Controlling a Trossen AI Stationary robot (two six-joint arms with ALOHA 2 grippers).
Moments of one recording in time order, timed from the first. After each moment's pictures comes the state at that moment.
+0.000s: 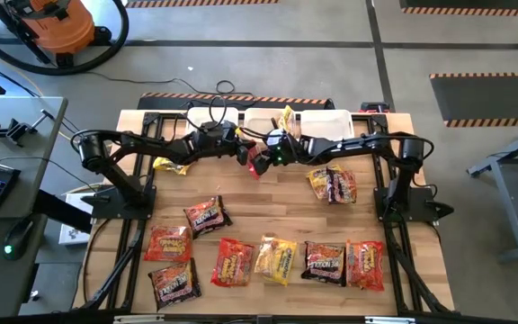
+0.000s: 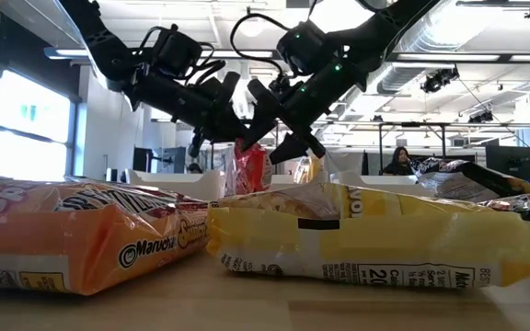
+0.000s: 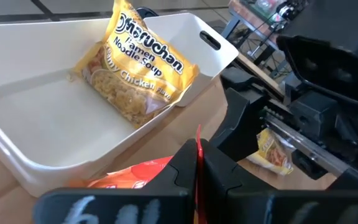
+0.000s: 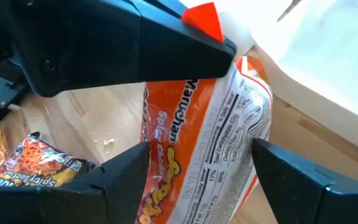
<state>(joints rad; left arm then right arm) 0.43 1.60 0.69 0.57 0.07 -0.50 -0.26 1.85 1.17 0.02 0.05 0.59</state>
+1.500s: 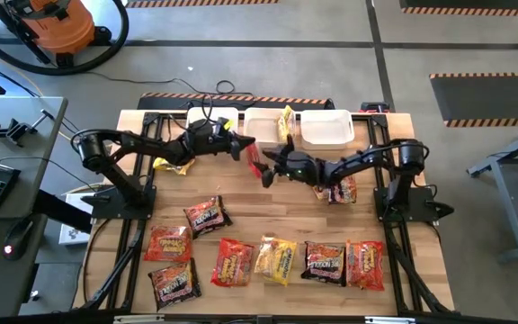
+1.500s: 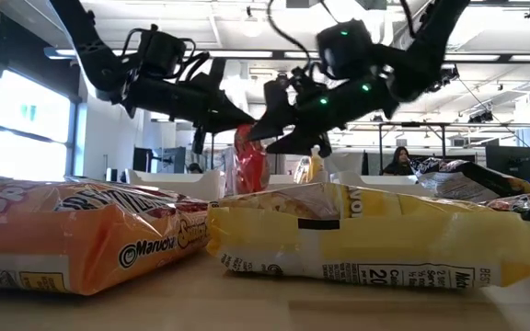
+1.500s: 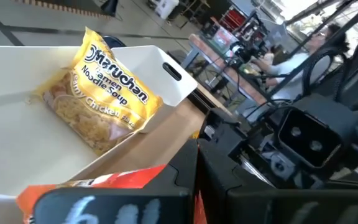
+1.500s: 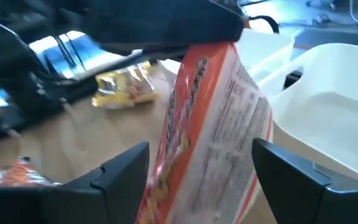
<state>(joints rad) 0.47 1.60 0.61 0.84 0.19 -0.60 -0.15 1.85 0.84 0.72 0.34 0.34</state>
